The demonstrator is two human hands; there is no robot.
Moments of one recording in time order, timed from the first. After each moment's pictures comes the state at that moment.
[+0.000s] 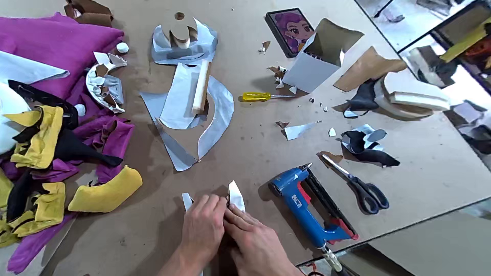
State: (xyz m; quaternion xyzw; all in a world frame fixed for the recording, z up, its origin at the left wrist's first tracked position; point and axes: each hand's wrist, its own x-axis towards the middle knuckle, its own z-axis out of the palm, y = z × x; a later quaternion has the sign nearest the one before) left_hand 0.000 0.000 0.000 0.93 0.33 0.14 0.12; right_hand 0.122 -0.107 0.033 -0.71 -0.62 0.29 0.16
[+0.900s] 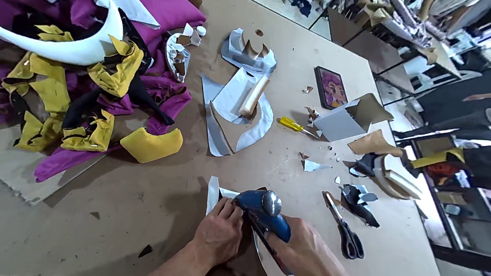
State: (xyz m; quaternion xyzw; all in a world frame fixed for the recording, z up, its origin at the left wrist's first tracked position) left_hand -0.028 -0.041 -0.030 0.92 0.29 0.25 0.09; right_hand 0.148 -0.069 0.130 -0.80 -0.47 0.37 -0.08
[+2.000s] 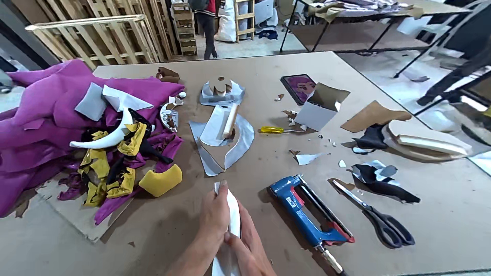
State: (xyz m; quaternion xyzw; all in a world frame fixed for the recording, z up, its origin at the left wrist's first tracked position) left_hand 0.003 0.001 0.099 0.43 0.60 0.28 0.61; right_hand 0.073 -0.104 0.040 -0.61 -0.44 0.40 0.52
